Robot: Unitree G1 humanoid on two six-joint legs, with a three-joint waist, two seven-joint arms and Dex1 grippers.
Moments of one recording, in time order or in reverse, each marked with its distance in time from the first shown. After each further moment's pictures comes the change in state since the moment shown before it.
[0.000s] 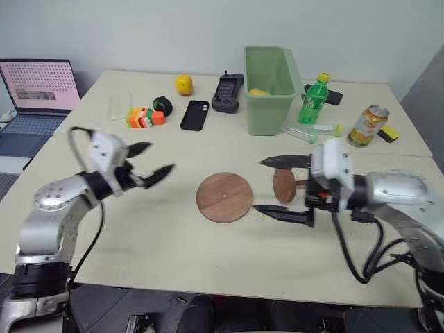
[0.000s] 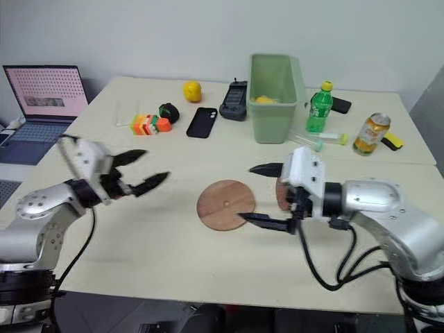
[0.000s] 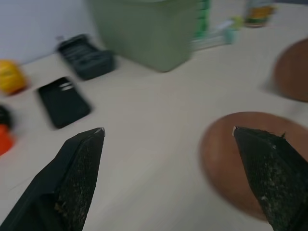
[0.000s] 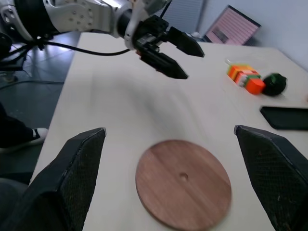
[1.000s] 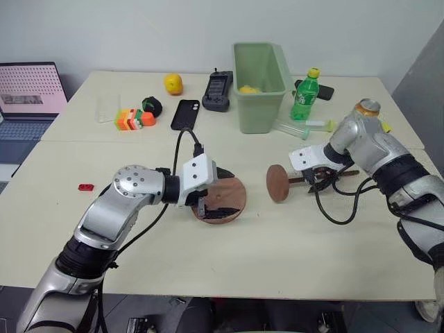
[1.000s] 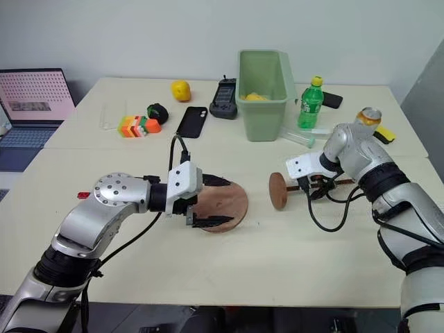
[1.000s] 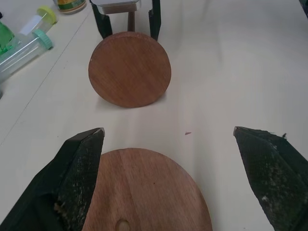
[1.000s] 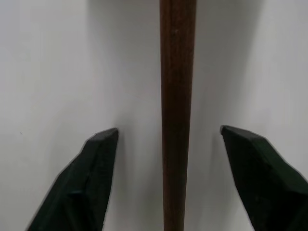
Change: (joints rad) left arm -0.207 -0.052 -0.380 -0.121 0.189 0.051 -0.164; right arm -0.755 0.110 0.799 1.458 -1.023 -0.814 0.635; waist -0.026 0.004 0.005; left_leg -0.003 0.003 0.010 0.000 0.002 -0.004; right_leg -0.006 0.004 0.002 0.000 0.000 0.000
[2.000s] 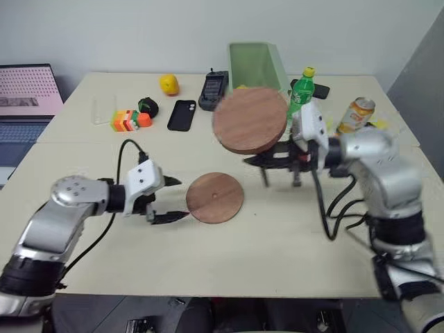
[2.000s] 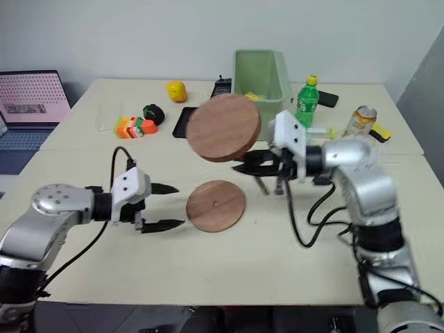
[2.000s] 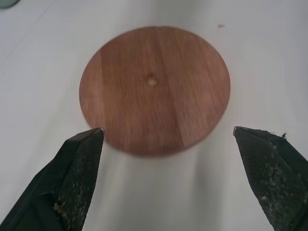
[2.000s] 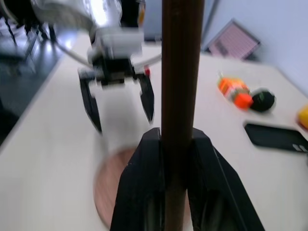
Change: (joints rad) left arm 0.244 0.257 0.240 0.139 0.004 -0.115 -0.131; right arm 0.477 0.326 -0.696 -1.098 0.664 0.682 -0.386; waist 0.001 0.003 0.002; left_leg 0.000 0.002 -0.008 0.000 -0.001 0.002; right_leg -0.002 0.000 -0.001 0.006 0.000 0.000
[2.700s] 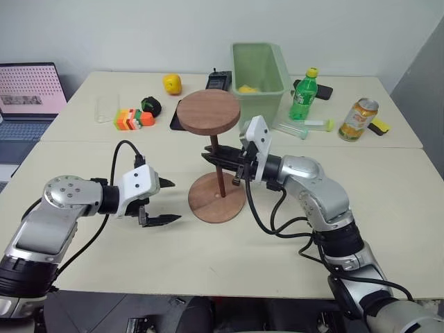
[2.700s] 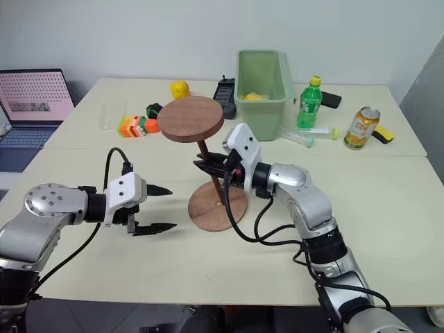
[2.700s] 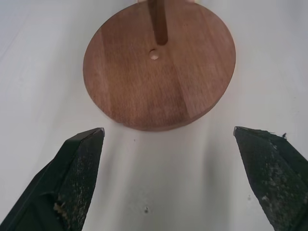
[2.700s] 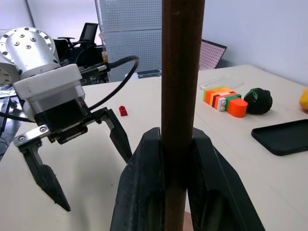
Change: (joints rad) left arm -0.034 -0.005 -0.024 0.014 0.058 -0.042 0.002; right arm 0.010 0.233 0.167 0.259 -0.057 -0.149 -0.308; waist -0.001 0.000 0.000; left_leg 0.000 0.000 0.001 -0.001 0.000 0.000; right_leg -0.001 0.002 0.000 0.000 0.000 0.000
